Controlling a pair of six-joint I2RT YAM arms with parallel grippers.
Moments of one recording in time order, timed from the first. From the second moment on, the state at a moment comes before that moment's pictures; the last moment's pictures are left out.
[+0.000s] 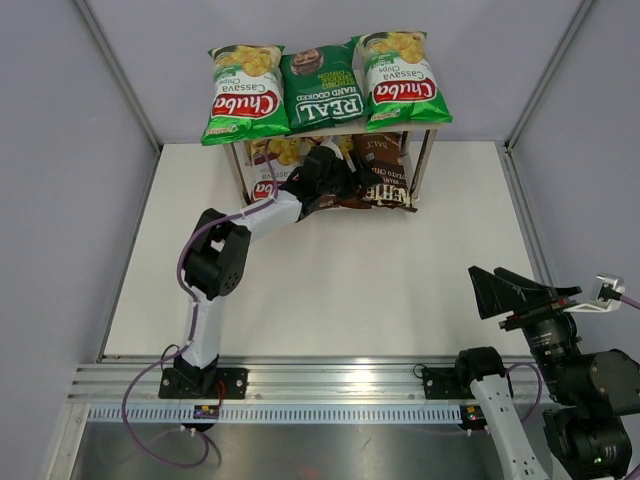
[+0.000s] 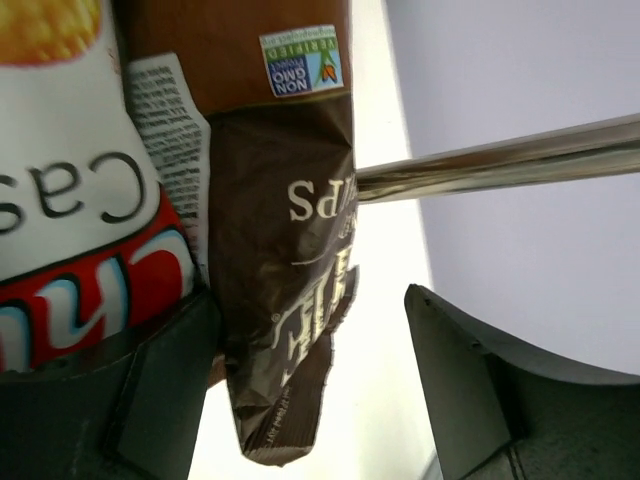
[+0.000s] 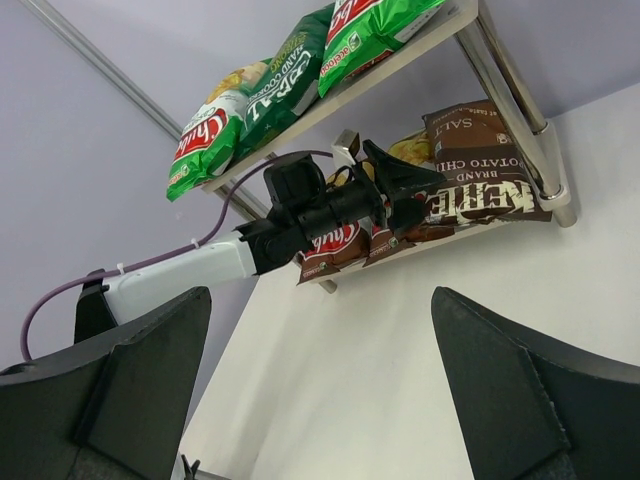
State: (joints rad) left arm -0.59 2.12 1.59 0.19 0.27 -0.94; right arm 0.14 0.18 1.10 -0.75 -0.12 0.72
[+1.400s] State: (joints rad) left arm -0.66 2.25 1.92 -0.05 -0.10 -0.41; right arm 0.14 0.15 0.99 -0.70 -0.18 0.75
